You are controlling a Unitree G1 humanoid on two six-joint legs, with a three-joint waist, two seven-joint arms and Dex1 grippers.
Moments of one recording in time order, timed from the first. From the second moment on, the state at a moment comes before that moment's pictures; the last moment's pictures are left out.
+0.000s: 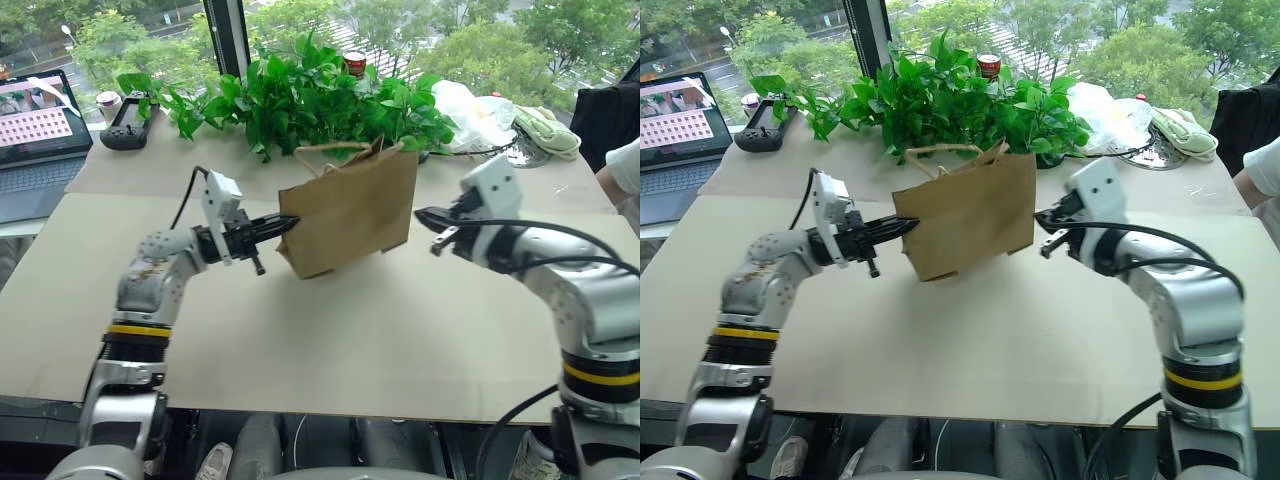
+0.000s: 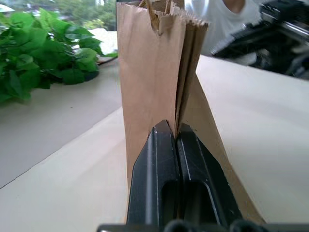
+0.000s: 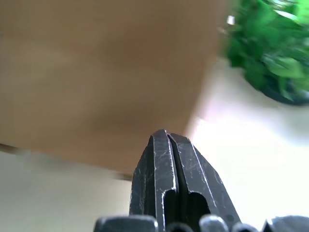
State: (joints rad) left arm -0.56 0.53 0.02 0.12 -0.49 0.36 -1.13; right arm -0.46 -0.68 -0.17 -0.45 0.38 1.00 0.57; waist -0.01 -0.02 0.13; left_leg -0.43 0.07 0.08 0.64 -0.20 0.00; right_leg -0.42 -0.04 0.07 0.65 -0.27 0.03
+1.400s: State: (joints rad) left arm -0.47 0.65 -0.06 0.15 -0.41 0.13 -1.50; right arm -0.30 -1.01 -0.36 -0.52 0.81 1.03 0.95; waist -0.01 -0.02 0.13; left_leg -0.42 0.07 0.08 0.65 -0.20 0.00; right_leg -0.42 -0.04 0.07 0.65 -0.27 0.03
